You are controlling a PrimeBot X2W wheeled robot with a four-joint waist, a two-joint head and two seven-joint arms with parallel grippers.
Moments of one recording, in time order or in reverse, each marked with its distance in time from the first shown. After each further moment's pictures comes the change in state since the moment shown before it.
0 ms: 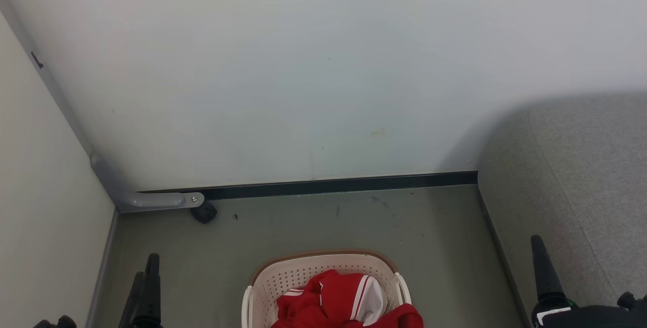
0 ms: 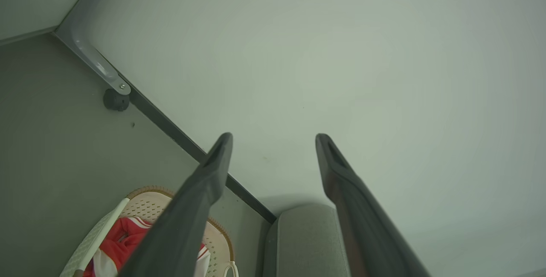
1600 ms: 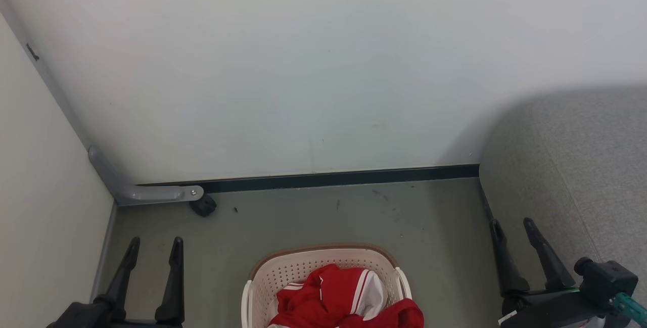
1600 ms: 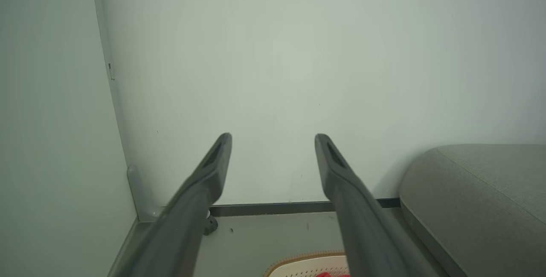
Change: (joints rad) left arm 0.002 0.122 -0.141 -0.143 0.766 0.133 -0.160; right arm -0.066 -0.133 0.217 -0.033 -0.679 -0.100 -0.160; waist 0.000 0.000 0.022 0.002
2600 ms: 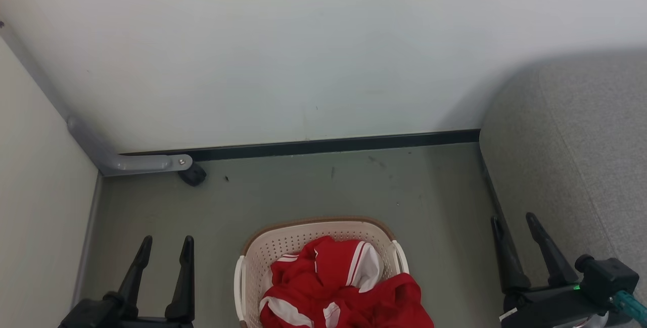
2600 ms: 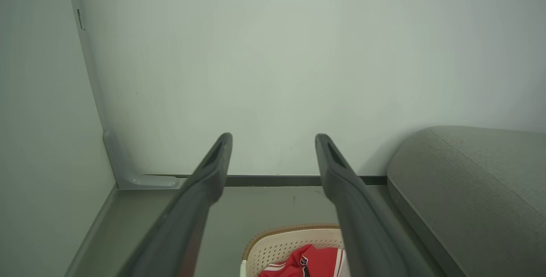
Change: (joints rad) left arm -0.004 -0.036 0.011 0.027 -0.012 -0.035 0.000; right arm 0.002 0.005 -0.020 -0.011 -0.054 0.000 0.000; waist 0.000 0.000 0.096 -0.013
